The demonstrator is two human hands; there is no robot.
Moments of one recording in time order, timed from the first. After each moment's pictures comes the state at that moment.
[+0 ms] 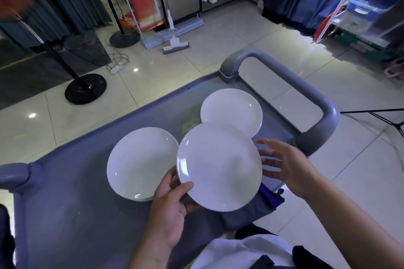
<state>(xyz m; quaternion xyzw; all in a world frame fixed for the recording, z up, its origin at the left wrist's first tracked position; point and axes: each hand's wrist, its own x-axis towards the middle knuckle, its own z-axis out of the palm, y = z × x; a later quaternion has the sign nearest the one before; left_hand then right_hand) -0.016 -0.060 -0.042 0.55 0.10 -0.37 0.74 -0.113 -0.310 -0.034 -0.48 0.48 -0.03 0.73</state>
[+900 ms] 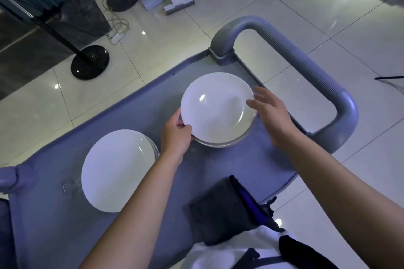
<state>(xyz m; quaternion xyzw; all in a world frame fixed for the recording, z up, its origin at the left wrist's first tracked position) 0.097 -0.239 -0.098 0.85 0.02 -0.25 0.46 -0.016 -0.434 -0.085 -0.59 0.41 -0.08 0.69</state>
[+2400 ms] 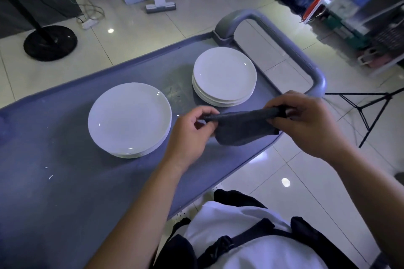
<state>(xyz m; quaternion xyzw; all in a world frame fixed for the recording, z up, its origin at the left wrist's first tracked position) -0.004 -0.100 -0.043 0.72 -0.21 -0.29 0.60 -0.144 -0.290 0.028 -0.88 0.24 -0.10 0.40</state>
